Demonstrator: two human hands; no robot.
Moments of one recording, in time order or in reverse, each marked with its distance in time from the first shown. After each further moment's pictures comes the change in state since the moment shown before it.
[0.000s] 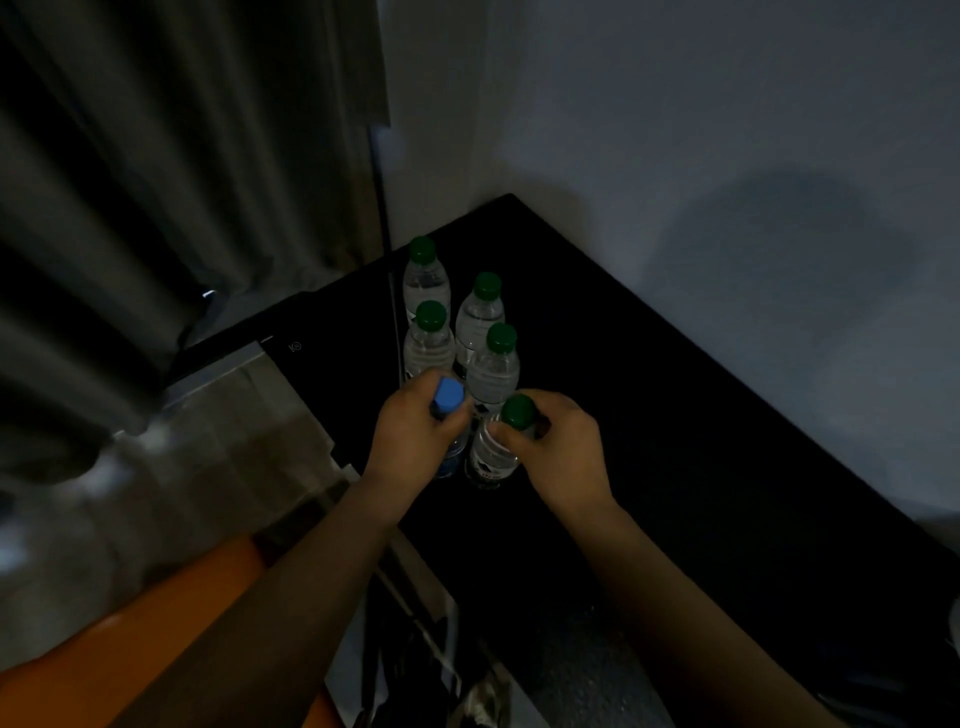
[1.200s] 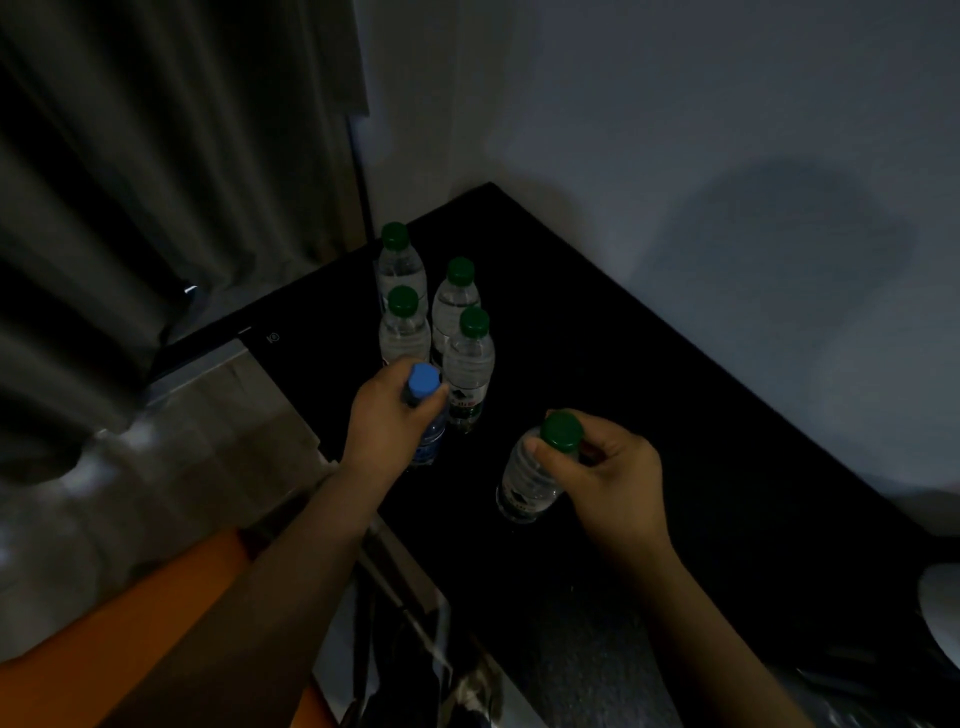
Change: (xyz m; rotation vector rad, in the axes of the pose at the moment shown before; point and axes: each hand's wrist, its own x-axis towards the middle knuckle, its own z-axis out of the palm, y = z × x) left_hand -0.004 -0.005 0.008 -0.067 0.055 0.011; right_hand -0.055 0.010 -0.056 0.315 0.076 -0.094
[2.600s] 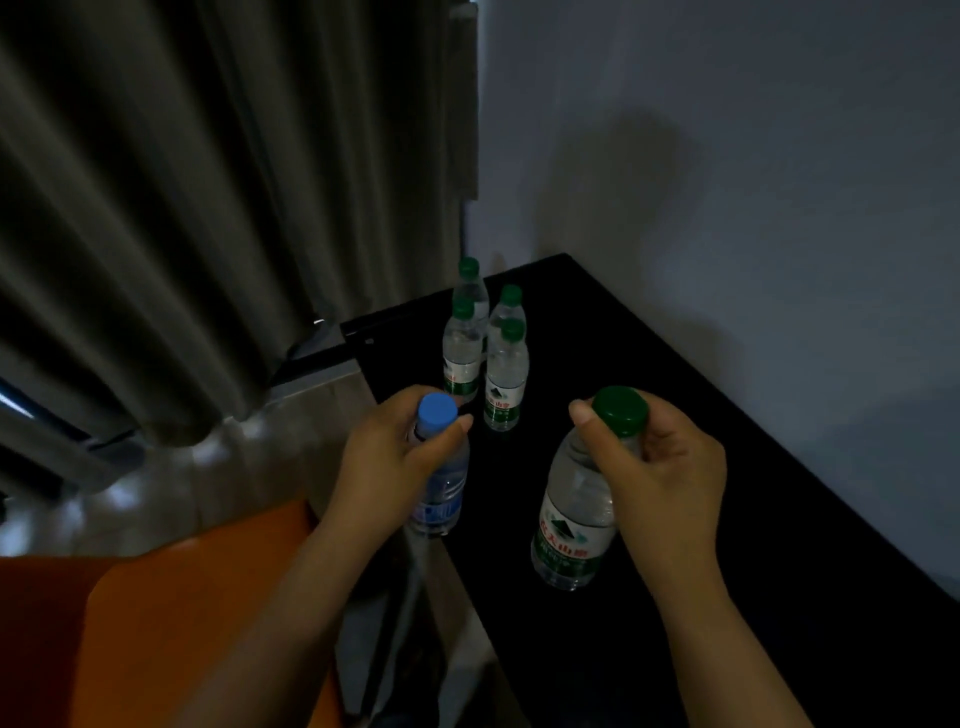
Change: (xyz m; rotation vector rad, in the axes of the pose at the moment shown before) left_hand -0.152 0.104 -0.044 -0.119 0.154 0.020; right_hand -0.073 -0.095 -0.060 0.213 0.053 -0.185
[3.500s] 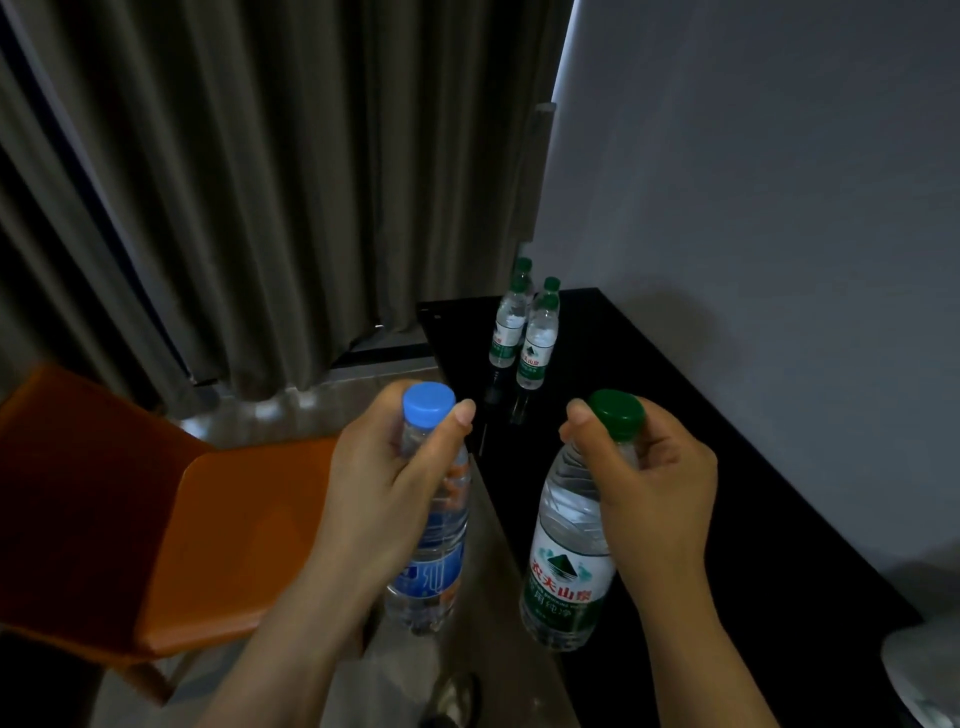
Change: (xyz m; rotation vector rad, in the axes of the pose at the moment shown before) left_hand -0.306 0.157 -0.033 -0.131 0.339 0.136; right_hand -0.228 -0.114 -0.068 0.086 -0.124 -0.121
